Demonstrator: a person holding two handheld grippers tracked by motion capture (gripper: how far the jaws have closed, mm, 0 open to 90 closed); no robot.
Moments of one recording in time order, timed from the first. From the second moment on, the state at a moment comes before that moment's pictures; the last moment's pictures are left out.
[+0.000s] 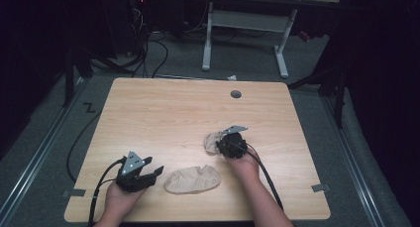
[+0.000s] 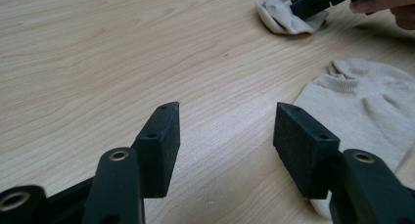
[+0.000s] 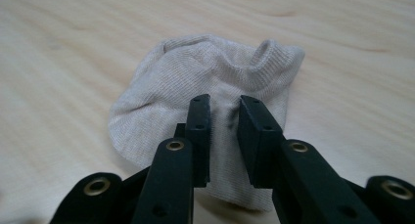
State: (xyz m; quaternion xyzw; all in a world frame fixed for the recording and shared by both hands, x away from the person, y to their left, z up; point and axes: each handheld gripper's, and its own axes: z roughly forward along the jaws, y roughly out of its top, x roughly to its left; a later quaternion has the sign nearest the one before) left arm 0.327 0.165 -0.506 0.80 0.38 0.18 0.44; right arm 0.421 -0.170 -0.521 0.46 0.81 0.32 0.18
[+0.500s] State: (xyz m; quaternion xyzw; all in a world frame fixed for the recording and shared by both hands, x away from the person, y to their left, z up) left arm 0.329 0.167 -0.505 0.79 0.38 0.17 0.45; right arm 0.378 -0.131 -0.505 0.40 0.81 0.36 0.22
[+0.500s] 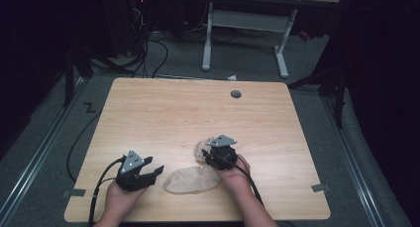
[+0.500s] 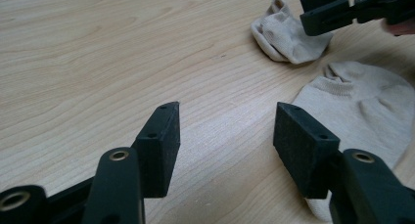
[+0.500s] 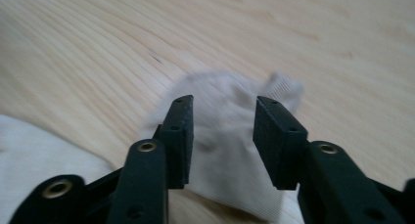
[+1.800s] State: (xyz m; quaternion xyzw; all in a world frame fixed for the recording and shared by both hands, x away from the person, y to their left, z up) left arm 0.330 0.160 -0.507 0.80 0.37 0.16 0.44; right arm 0.363 -0.149 -0.482 0.41 0.77 0.44 0.22
